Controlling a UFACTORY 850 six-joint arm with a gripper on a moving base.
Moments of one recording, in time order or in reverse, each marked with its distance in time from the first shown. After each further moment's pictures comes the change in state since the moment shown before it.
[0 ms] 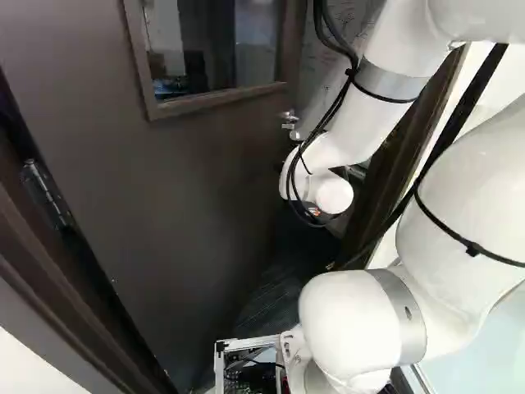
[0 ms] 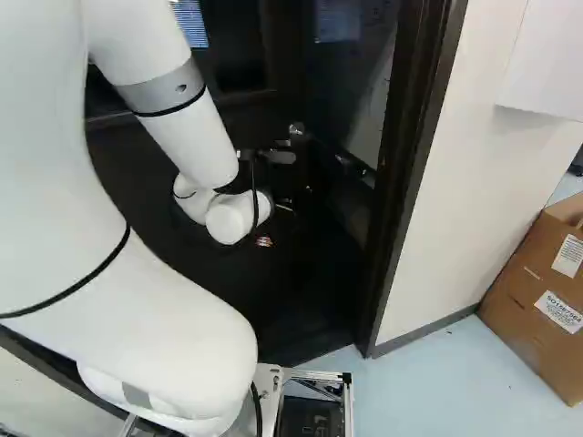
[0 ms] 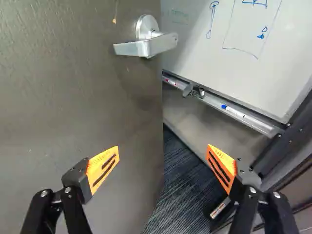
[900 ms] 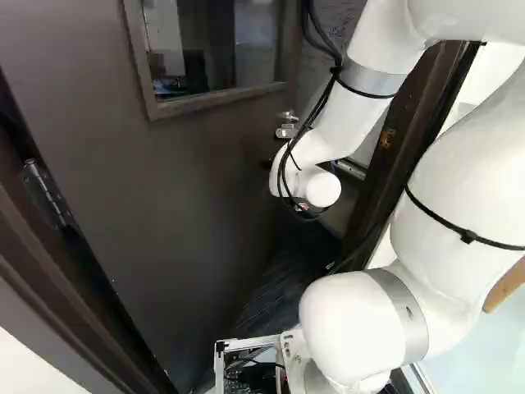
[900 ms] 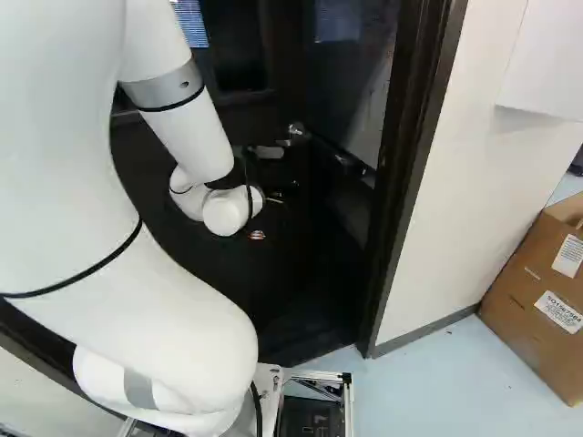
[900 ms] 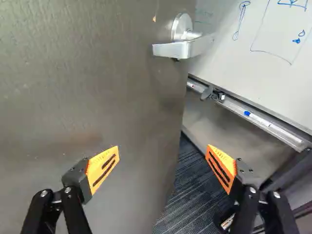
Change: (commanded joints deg) arm 4.8 -3.3 -3.2 -1.6 0.0 0.0
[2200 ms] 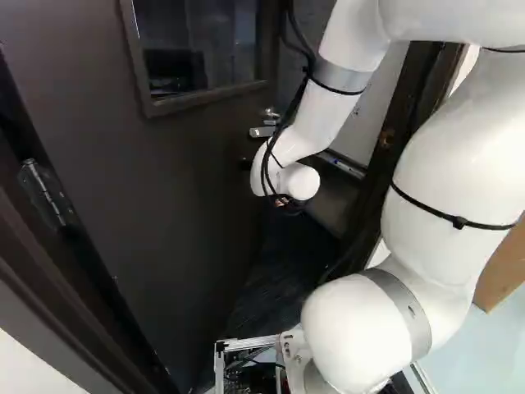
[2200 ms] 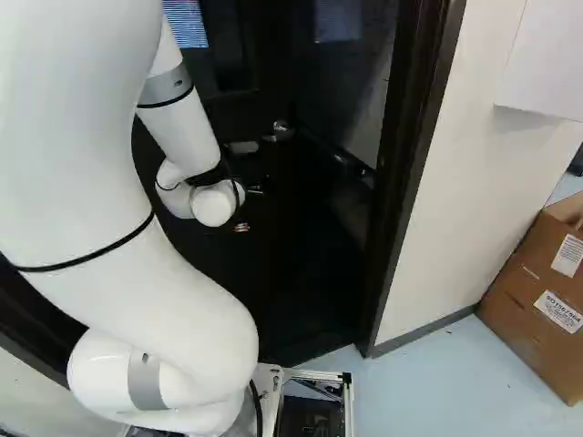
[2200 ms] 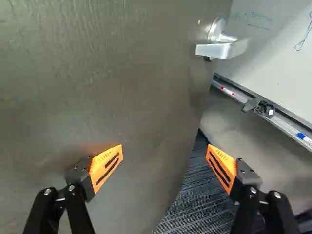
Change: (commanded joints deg) arm 8.7 -5.0 -5.1 -3.8 0.0 0.0
